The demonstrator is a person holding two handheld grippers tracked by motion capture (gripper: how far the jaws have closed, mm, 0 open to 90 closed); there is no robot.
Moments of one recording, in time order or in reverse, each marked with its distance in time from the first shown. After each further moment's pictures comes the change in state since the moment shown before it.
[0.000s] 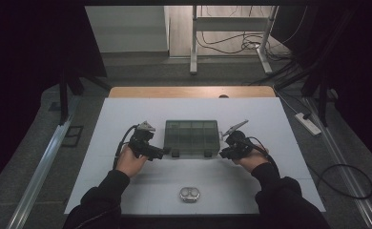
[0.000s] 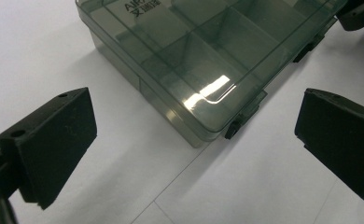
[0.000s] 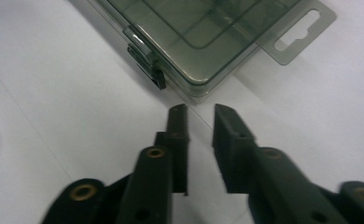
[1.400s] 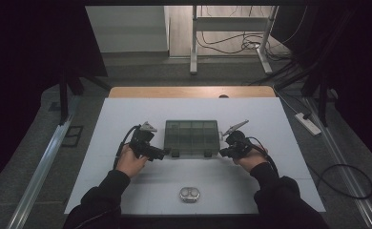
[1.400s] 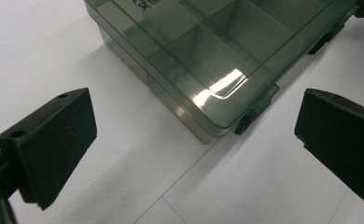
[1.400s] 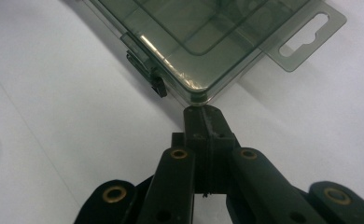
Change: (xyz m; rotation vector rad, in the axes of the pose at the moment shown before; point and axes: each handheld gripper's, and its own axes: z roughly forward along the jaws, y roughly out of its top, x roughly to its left) left arm -0.003 0.001 0.002 0.038 0.053 0.010; right arm -0.004 -0.001 0.005 -0.025 0.023 -0.001
